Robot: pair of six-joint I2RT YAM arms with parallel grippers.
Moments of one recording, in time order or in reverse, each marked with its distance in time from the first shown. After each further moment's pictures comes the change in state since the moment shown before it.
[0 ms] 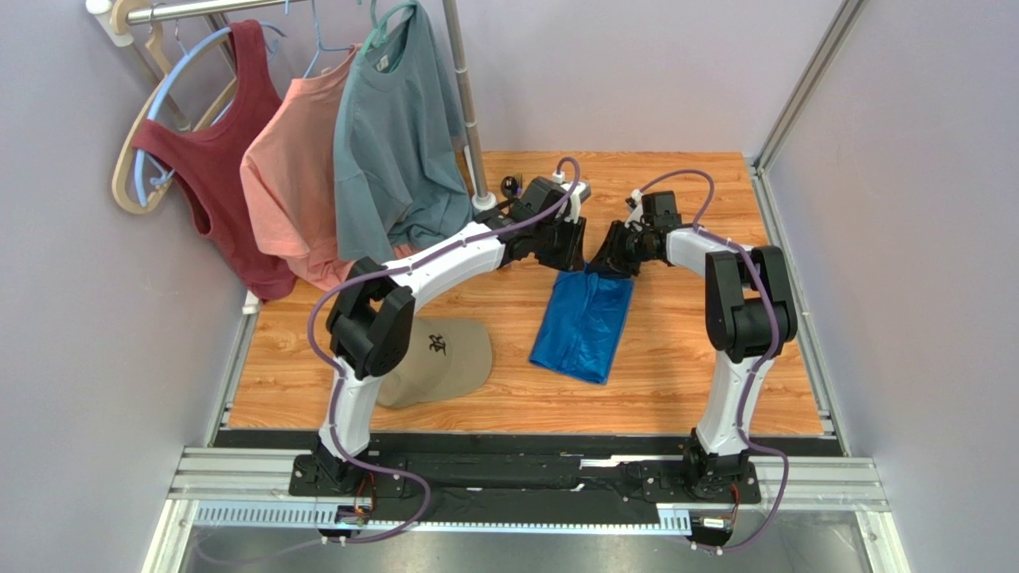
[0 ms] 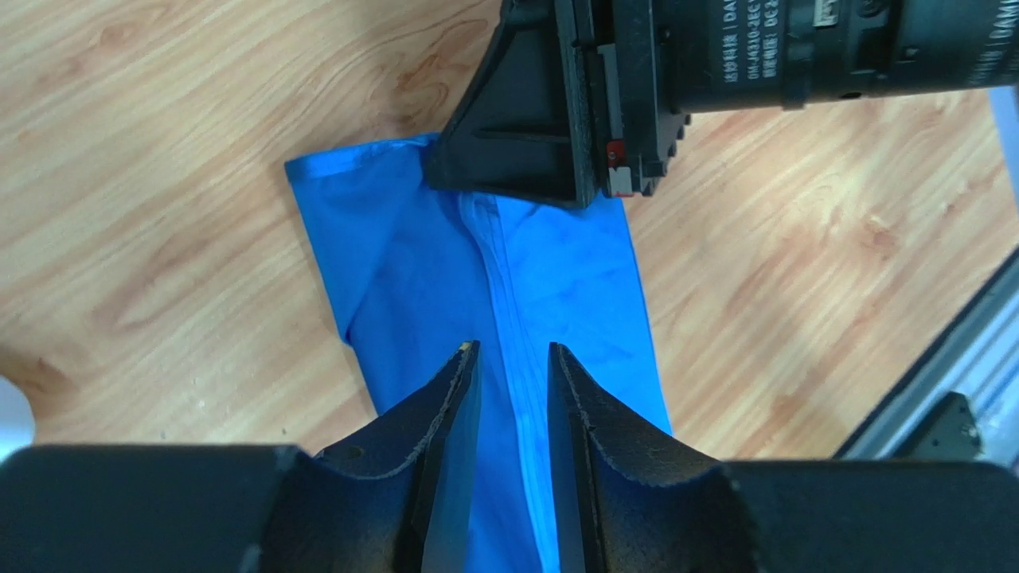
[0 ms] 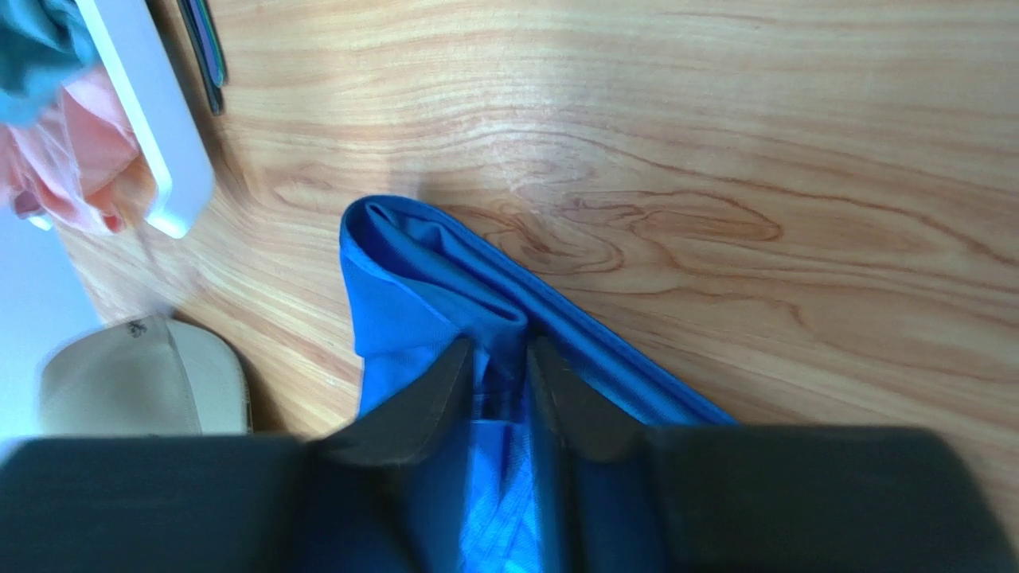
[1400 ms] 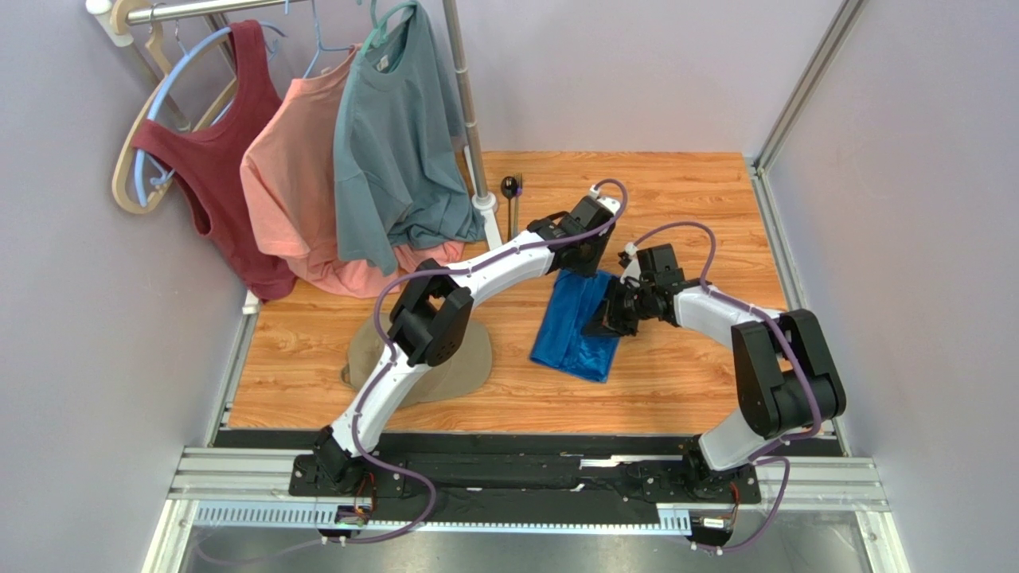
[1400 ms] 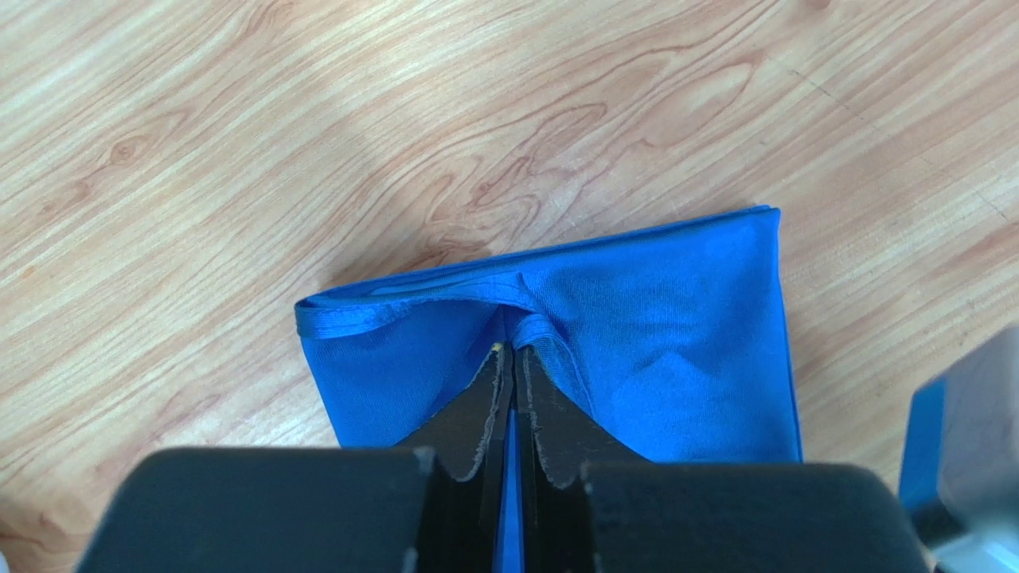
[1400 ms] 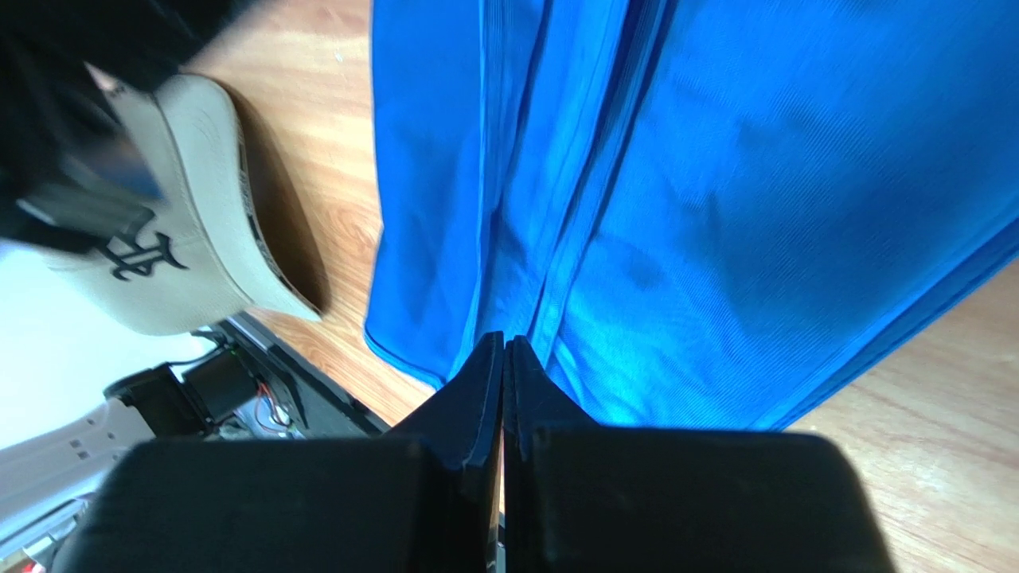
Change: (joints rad) left arm -0.085 0.380 0.396 -0.121 -0.295 0.089; right arm 0.121 -0.428 -0.477 0.002 -0.054 0.106
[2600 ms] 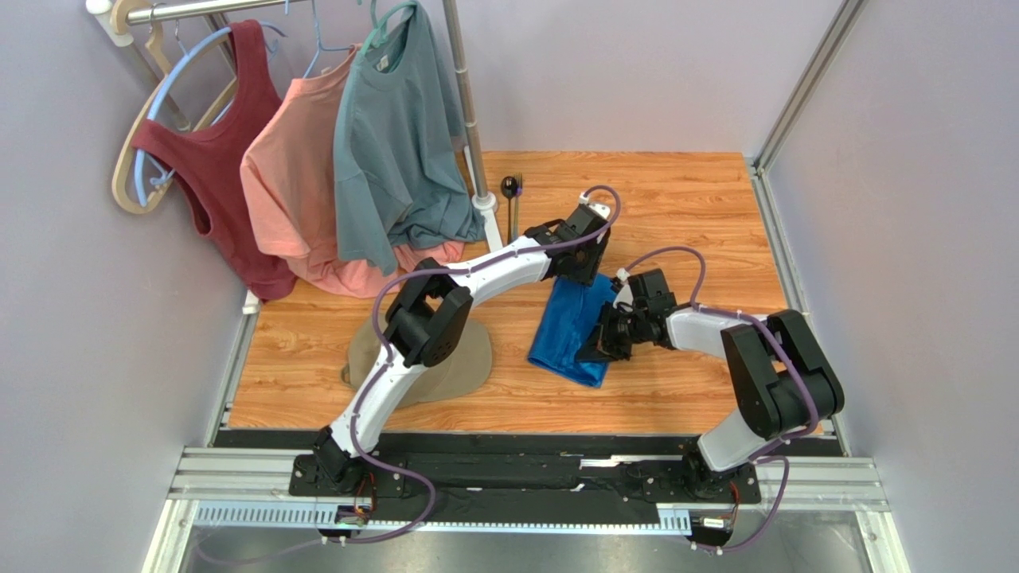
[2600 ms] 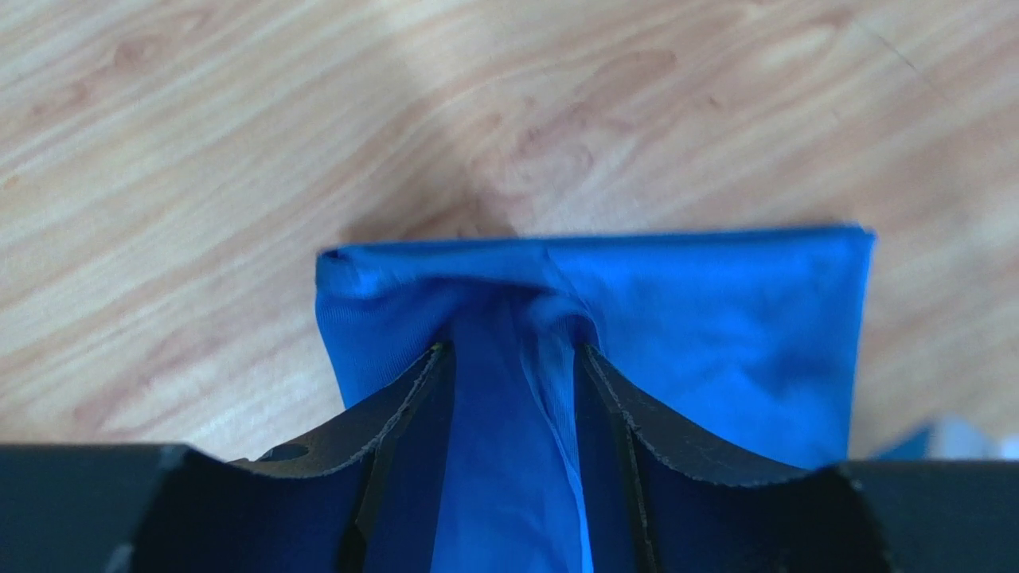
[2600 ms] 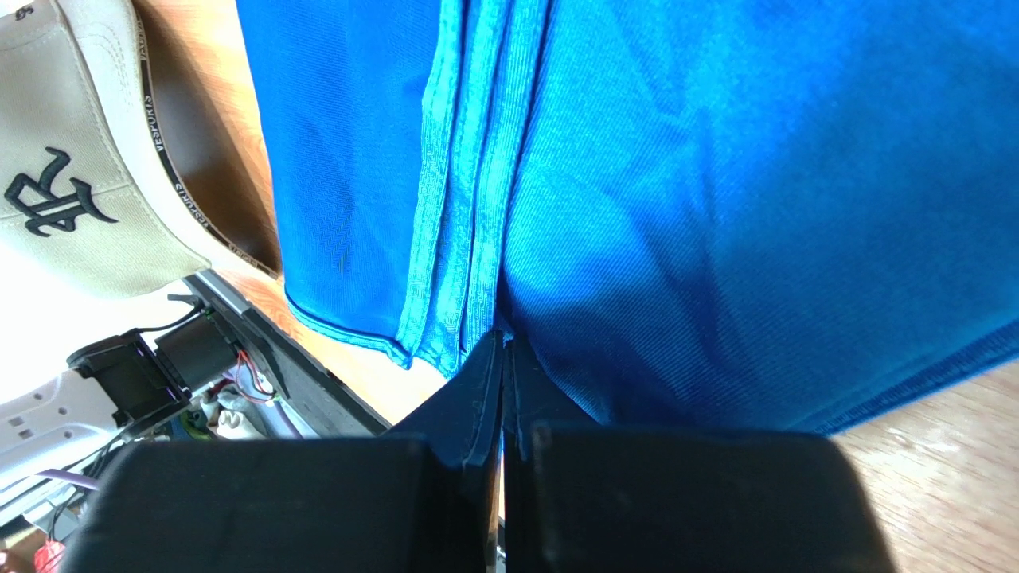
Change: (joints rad) left arm 0.000 -0.024 -0.098 0.047 -0.051 -0.072; right arm 0.060 0.005 -0.167 0.146 -0.018 0.063
